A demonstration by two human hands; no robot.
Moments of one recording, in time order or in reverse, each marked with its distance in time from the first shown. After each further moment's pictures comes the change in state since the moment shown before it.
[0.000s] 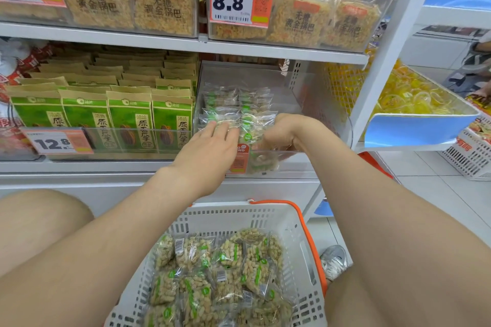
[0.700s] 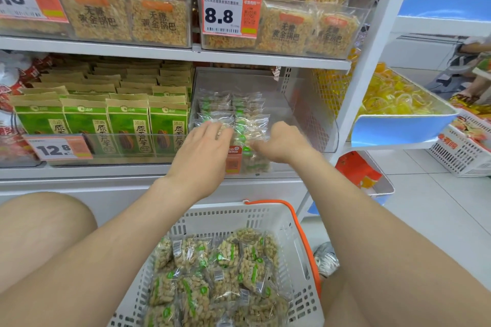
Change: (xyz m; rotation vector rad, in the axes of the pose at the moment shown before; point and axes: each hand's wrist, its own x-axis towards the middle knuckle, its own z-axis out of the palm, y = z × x) left_hand -0.013 0.011 -0.015 -0.289 0.212 -0.108; right_hand -0.030 0.015 0.020 -0.183 0.317 -0.067
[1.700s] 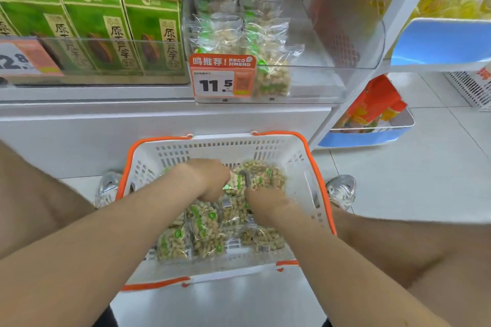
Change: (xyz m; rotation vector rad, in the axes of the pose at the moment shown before) left_hand -0.084 0.001 0.134 0.122 -1.071 0.155; right_hand -0.079 0.091 0.262 -0.500 -0.656 -0.227
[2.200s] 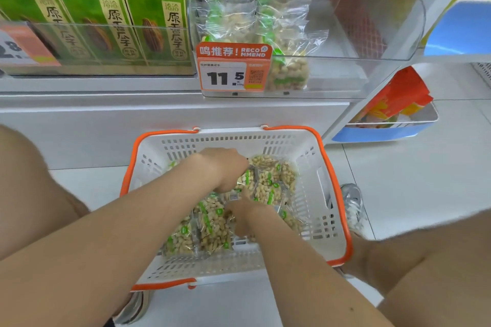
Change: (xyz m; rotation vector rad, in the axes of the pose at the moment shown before) left_hand 0.015 0.000 -0.014 -0.082 0.018 -0.002; right_hand 0.037 -0.052 0.017 0.168 -0.307 -0.050
